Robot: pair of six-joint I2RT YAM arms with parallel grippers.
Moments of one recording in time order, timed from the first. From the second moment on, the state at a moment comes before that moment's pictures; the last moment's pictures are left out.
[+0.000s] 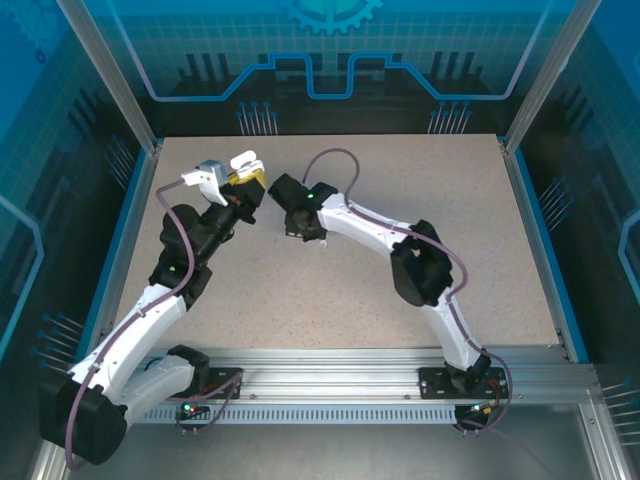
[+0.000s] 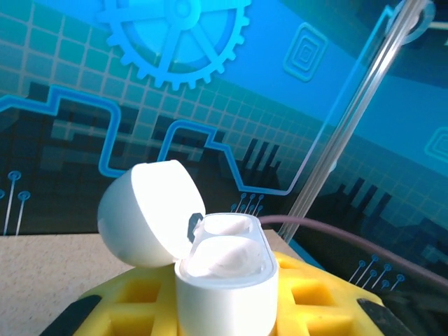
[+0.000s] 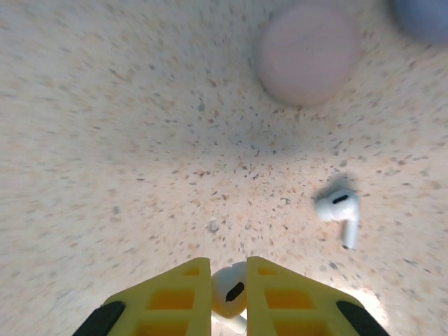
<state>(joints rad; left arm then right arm) -0.31 0.95 0.72 0.40 0.16 -0.42 0.82 2.20 1.96 -0.93 0.23 0.95</state>
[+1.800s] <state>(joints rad) -0.54 1.10 0.71 0.48 0.13 -0.29 0.69 1.77 1.04 -0.71 0.30 0.92</state>
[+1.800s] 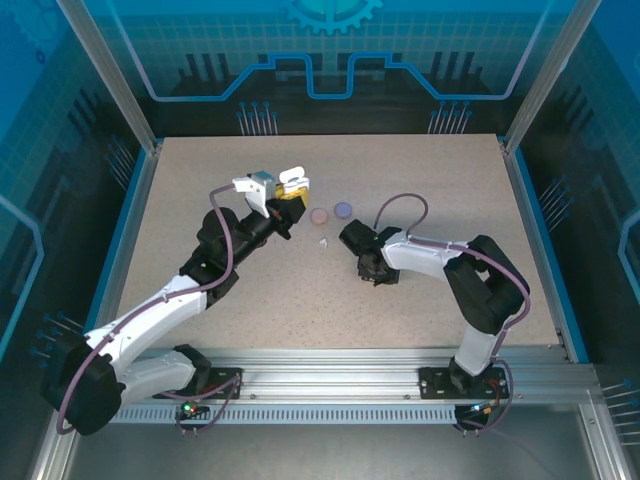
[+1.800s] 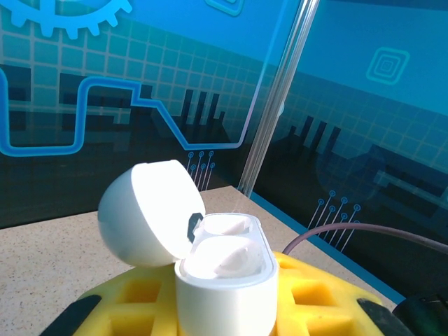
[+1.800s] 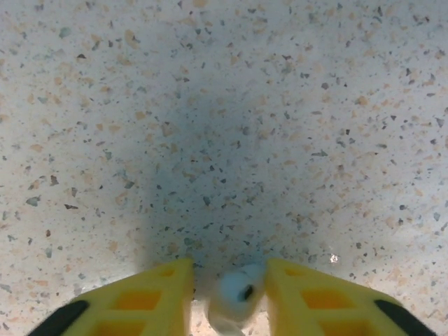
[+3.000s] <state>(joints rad) -0.55 1.10 0.71 0.43 0.13 -0.27 0.56 1.78 1.10 -0.71 0.02 0.46</state>
